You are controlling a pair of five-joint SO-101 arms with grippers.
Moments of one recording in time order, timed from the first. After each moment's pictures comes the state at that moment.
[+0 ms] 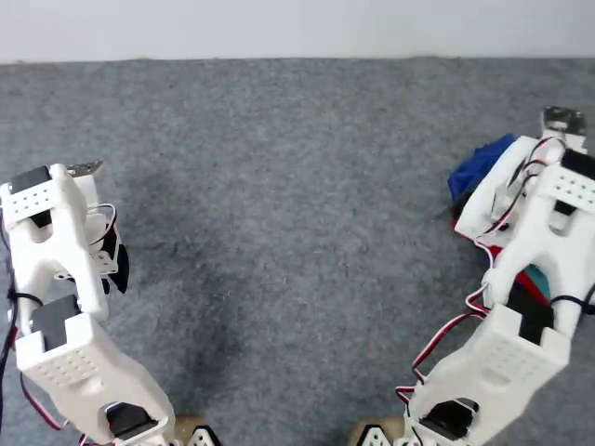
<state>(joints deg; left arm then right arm) -28.7 19.5 1.7 97.5 -11.0 25.1 21.3 -13.7 75.0 8.9</state>
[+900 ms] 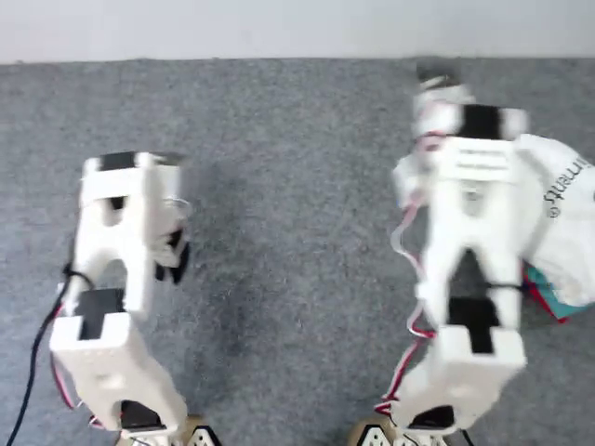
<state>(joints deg) -7.7 19.6 4.2 95.8 -11.0 -2.5 14.2 -21.1 97.7 14.9</state>
